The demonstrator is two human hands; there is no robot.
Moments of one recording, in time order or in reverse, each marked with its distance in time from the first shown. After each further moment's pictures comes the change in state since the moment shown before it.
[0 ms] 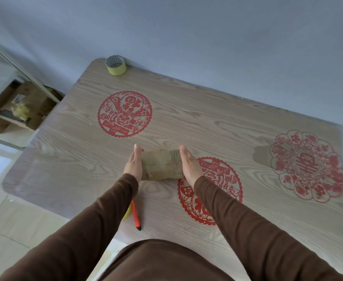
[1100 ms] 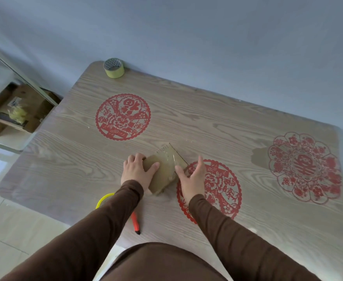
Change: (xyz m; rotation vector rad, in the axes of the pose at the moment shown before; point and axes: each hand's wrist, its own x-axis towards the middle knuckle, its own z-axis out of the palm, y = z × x) left_hand 0.004 -0.009 0.008 0.730 0.084 0.323; right_hand -0.020 0.040 0.018 0.054 0.287 0.007
